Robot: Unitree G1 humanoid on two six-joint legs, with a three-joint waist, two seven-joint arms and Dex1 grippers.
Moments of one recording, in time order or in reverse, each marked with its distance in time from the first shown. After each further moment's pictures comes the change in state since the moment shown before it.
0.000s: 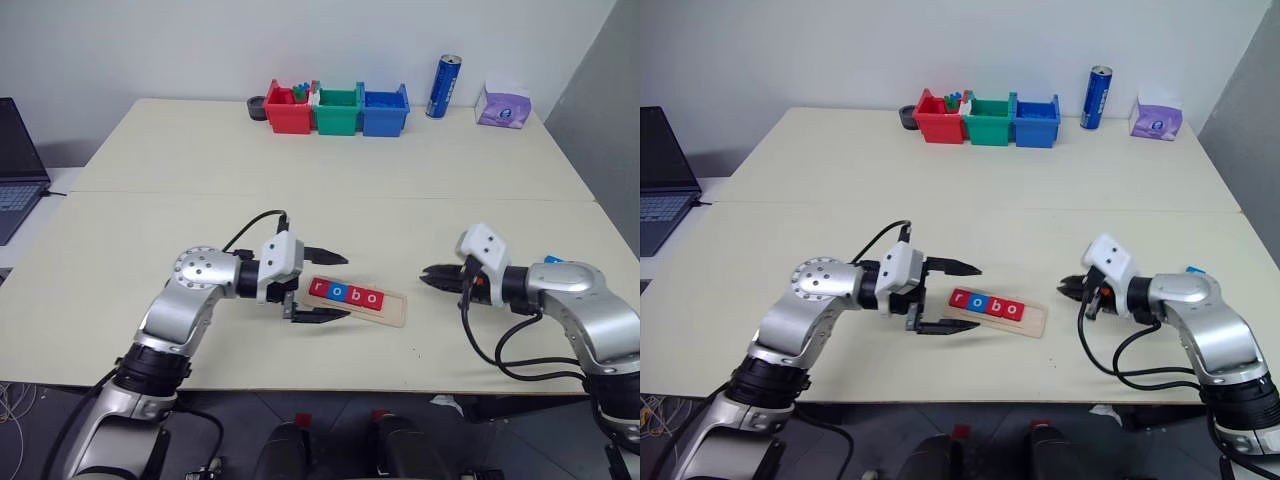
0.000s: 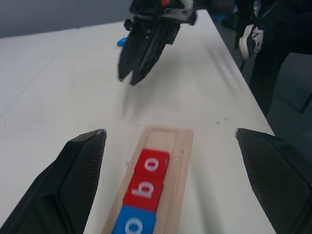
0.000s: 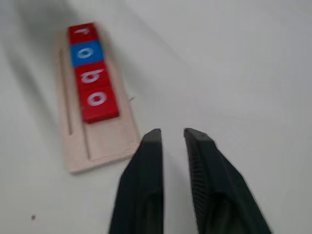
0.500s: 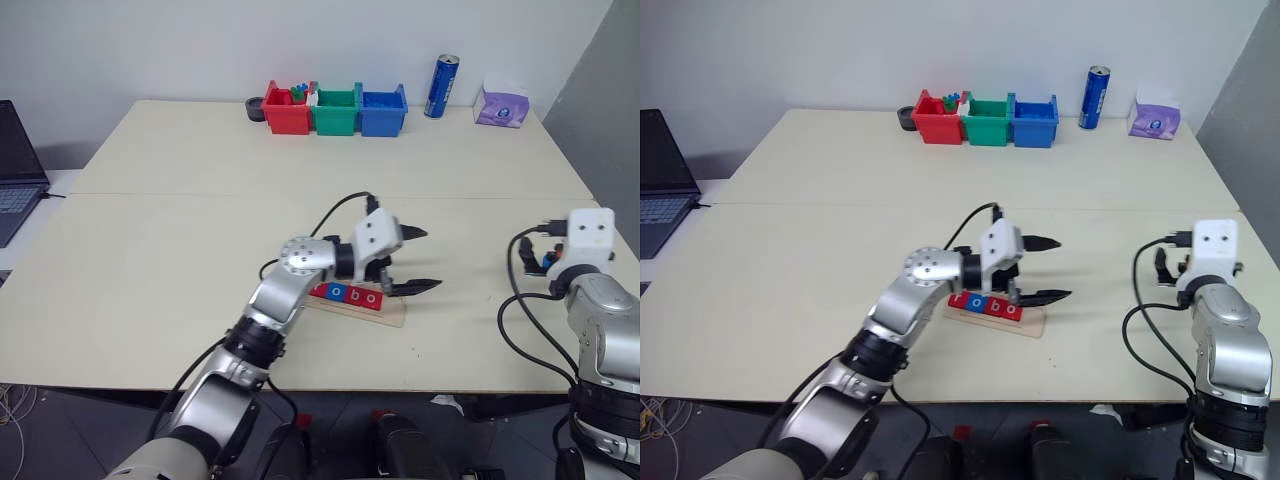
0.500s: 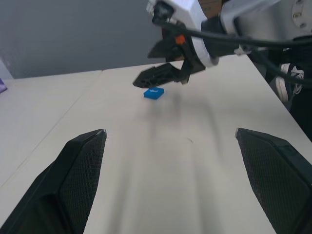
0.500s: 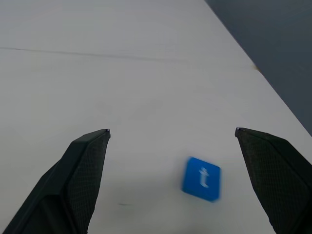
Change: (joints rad) left arm -0.217 -0.408 -0.145 0.280 0.198 -0.044 0.300; right arm 0.018 0.258 -0.343 0.138 -0.219 0.041 -0.741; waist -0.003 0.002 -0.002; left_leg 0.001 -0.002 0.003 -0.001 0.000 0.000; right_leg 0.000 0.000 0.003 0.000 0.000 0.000
